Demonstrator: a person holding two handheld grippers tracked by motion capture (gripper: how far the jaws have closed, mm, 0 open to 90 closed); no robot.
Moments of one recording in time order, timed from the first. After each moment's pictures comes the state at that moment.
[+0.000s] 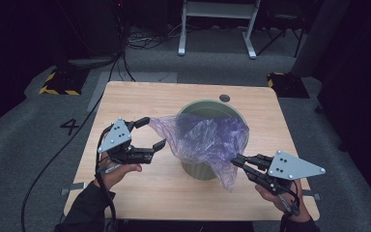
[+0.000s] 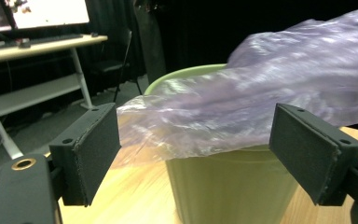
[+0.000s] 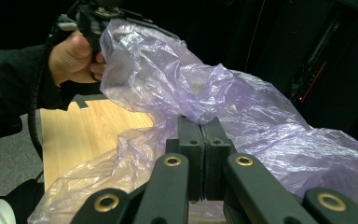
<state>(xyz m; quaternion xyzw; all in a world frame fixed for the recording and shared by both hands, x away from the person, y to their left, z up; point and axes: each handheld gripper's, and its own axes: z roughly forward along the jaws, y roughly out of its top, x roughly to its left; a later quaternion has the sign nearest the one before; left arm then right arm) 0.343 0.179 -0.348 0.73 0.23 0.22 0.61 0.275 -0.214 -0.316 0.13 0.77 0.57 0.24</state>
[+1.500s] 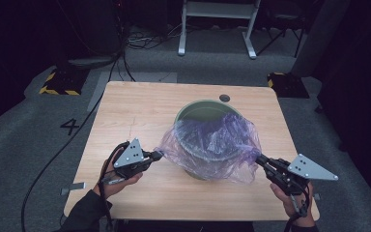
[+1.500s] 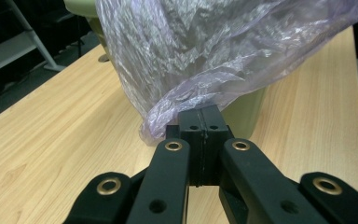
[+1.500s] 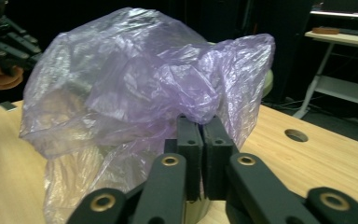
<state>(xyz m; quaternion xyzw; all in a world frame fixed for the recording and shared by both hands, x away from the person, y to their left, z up) 0.330 0.172 -0.396 0.83 0.16 0.19 0.50 0.289 -0.276 -0.374 0.28 0.73 0.56 0.27</state>
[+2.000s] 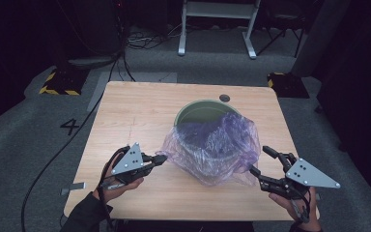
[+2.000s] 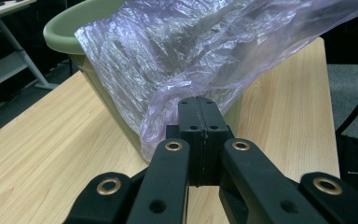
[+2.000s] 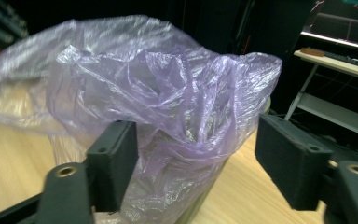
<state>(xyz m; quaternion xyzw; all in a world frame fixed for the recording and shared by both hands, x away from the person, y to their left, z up) 0.313 0.168 -0.386 0.82 0.13 0.19 0.52 0.272 -0.266 -0.359 0.25 0.74 0.54 0.32</state>
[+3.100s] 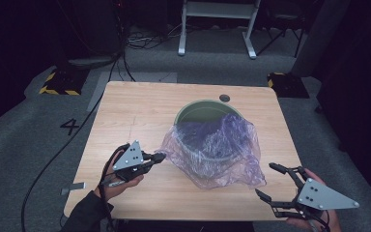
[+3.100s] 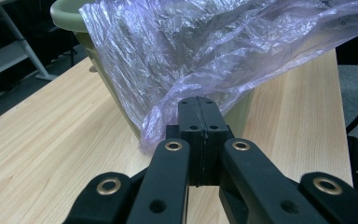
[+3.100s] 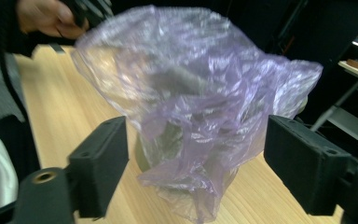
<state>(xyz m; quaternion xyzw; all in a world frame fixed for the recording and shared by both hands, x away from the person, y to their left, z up) 0.324 0.171 -0.394 0.82 0.15 0.18 0.52 0.237 -0.282 -0.352 0.15 0.80 0.51 0.30</state>
